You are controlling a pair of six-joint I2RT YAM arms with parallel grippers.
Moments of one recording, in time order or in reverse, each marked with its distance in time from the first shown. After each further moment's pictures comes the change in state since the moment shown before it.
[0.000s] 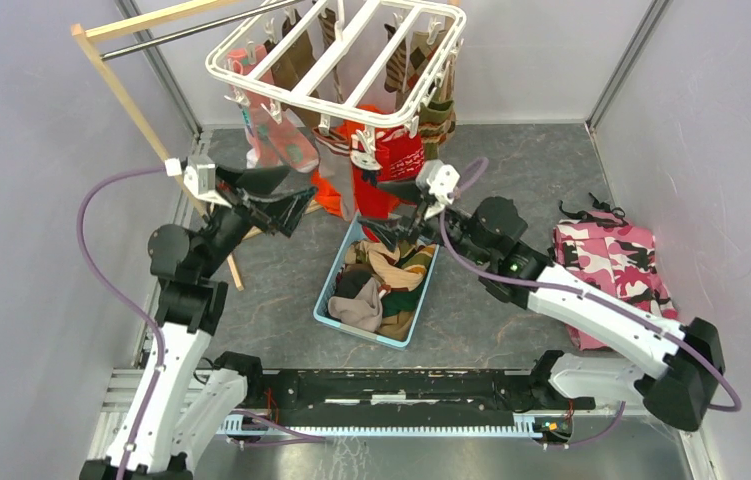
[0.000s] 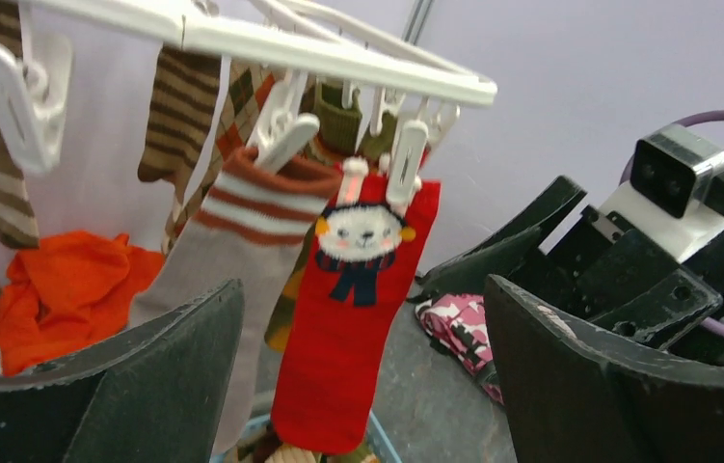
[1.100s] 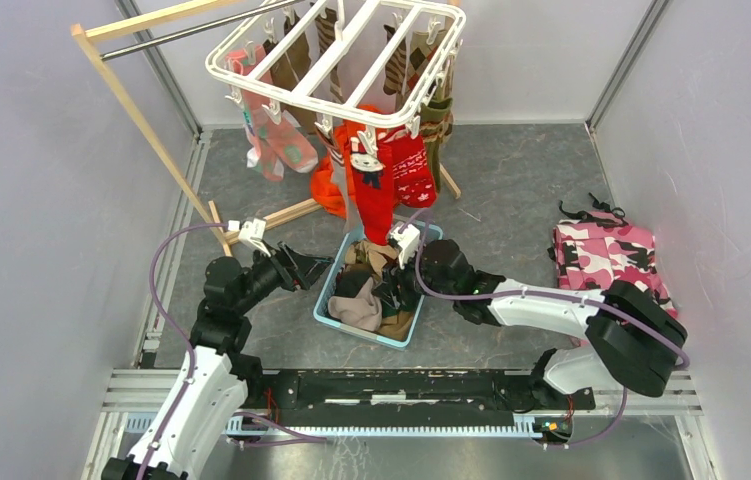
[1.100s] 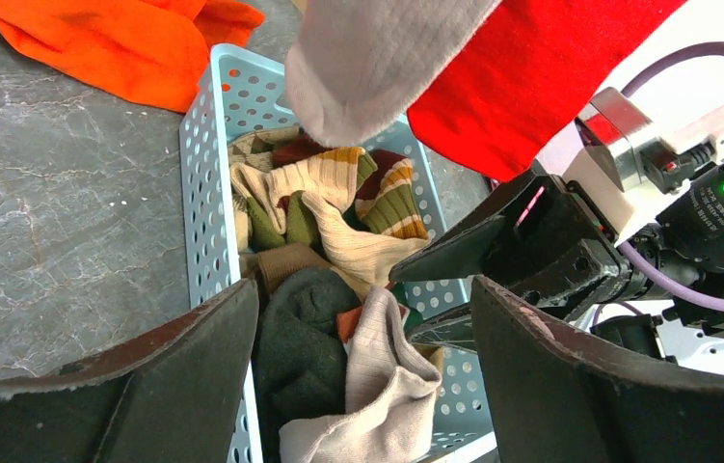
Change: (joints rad) left arm 0.000 -0.198 -0.542 -0.204 0.016 -0.090; right arm 0.053 0.178 -0.375 -0.069 0.041 0.229
